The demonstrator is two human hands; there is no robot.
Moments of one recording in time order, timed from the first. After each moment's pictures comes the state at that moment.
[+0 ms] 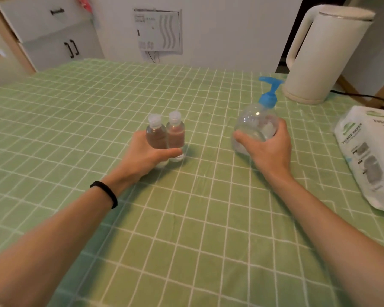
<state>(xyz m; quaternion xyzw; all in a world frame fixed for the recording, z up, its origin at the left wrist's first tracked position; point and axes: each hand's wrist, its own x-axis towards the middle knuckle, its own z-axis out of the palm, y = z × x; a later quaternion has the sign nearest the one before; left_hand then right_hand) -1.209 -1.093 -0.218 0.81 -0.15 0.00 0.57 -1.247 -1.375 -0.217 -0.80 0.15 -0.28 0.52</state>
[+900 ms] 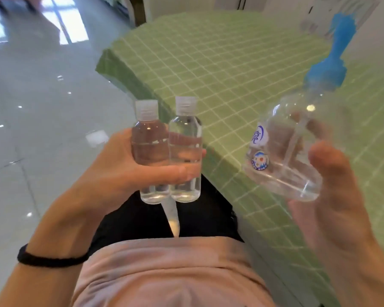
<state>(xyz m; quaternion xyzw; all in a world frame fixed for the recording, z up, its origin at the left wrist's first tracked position) -1.580 -0.935 -0.205 0.67 0.04 0.10 0.73 -1.469 -1.180 -0.179 -0.59 -0.21 0.16 0.76</state>
